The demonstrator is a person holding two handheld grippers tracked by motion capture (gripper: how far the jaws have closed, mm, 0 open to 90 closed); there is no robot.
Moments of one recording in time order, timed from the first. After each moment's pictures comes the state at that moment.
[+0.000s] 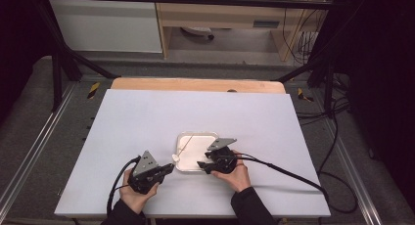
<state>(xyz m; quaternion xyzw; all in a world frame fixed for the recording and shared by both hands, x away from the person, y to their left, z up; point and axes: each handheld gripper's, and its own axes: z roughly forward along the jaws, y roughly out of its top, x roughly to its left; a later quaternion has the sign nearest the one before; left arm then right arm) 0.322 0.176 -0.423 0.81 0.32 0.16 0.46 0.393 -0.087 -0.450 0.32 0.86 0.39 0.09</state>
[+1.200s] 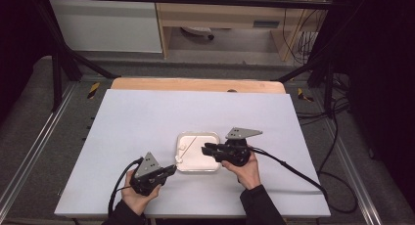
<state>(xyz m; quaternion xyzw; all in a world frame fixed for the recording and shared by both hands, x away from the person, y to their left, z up) 0.317 0.171 -0.423 0.81 0.32 0.16 0.46 0.386 -0.120 -0.393 0.31 0.77 0.55 0.04</state>
